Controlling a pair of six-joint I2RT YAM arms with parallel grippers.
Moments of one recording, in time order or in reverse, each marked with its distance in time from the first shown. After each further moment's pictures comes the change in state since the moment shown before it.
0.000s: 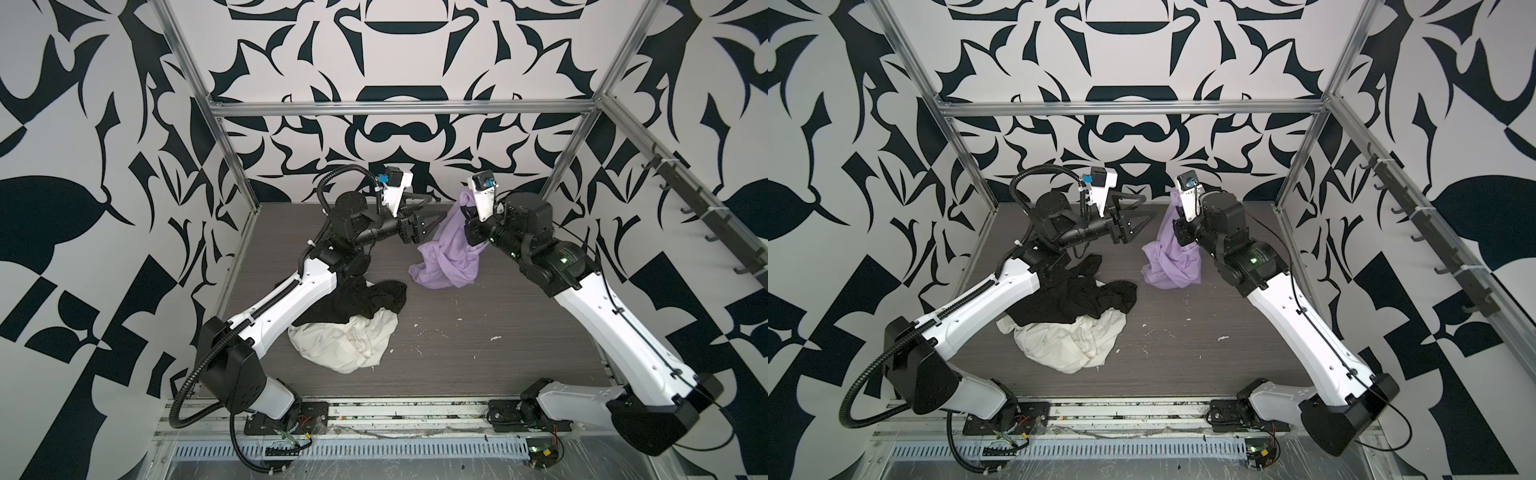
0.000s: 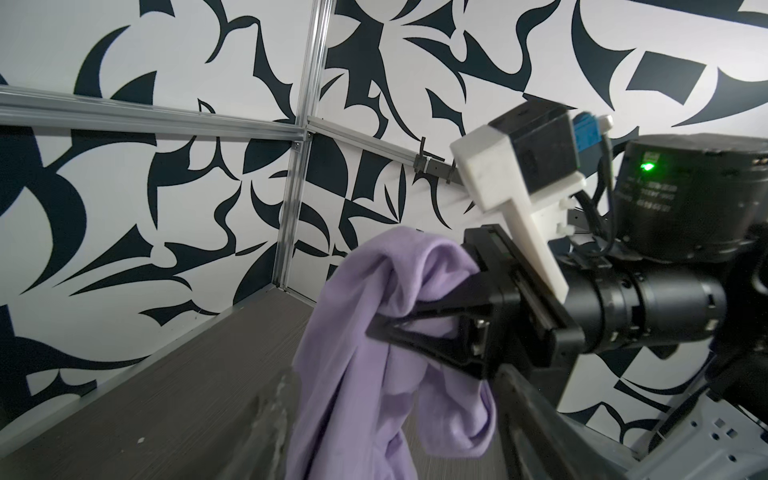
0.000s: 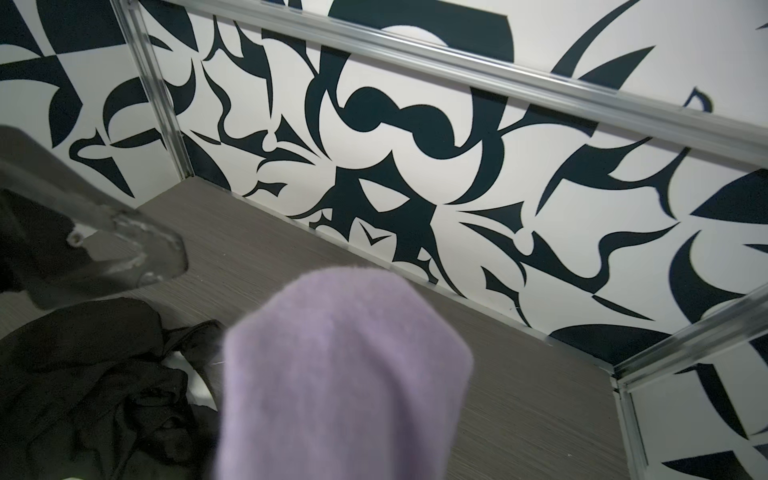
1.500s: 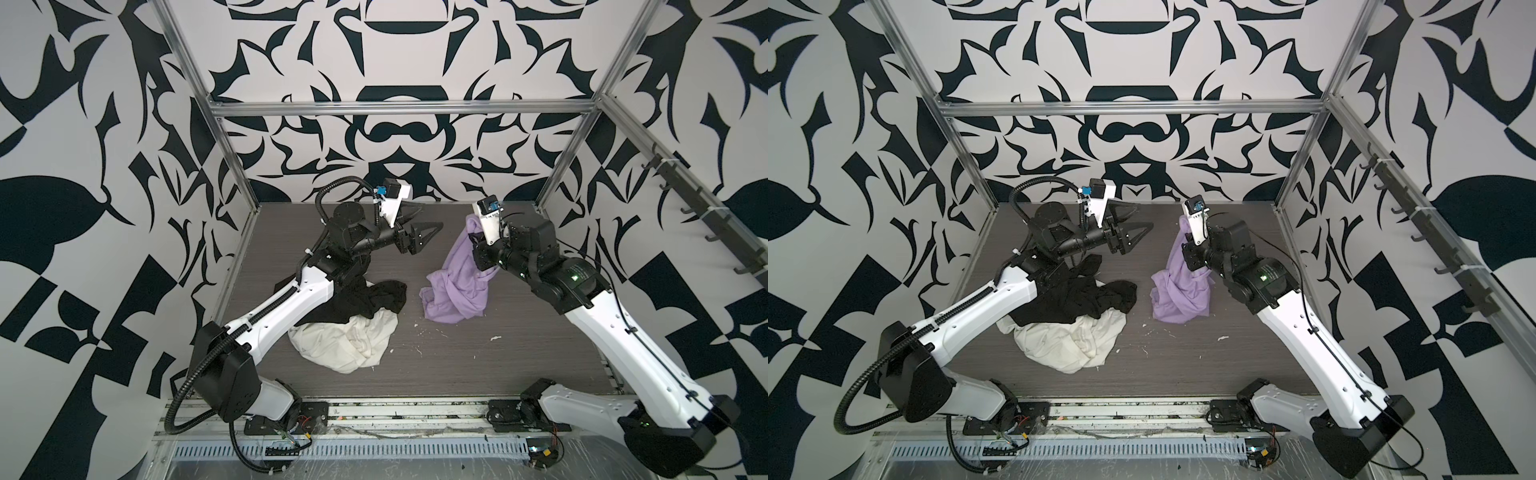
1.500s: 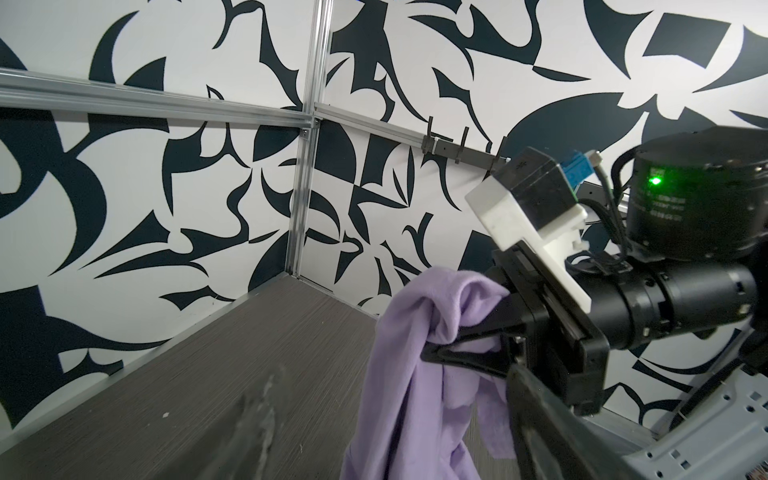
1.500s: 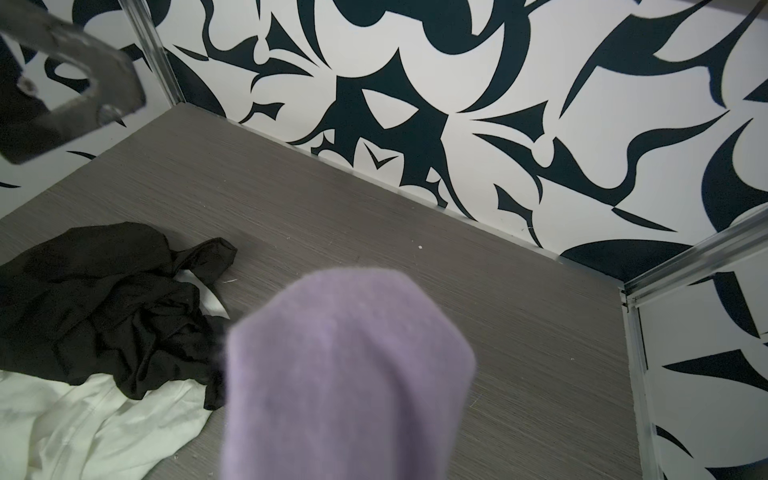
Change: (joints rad) left arm 0.002 -0.045 -0.110 0.029 -0.017 0.054; right arm 0.000 -0.096 -0.140 -0.159 -0.016 0.077
